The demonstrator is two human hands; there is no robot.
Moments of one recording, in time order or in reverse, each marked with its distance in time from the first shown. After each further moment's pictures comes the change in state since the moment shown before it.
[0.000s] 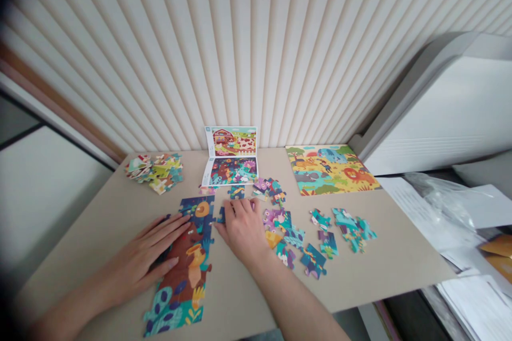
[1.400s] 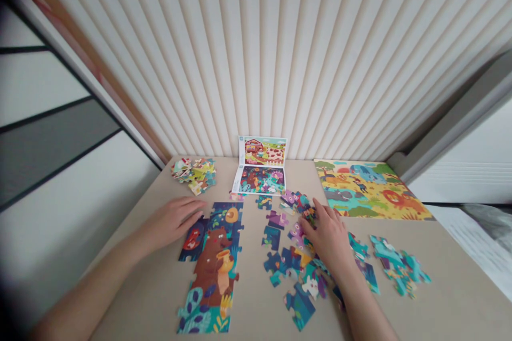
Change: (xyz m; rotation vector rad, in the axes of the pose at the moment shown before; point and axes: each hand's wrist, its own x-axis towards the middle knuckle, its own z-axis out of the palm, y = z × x) left_hand 0.035 -0.047 -0.035 -0.076 0.090 -0.264; right_hand -0.041 0.143 -0.012 0.021 0.089 0.425
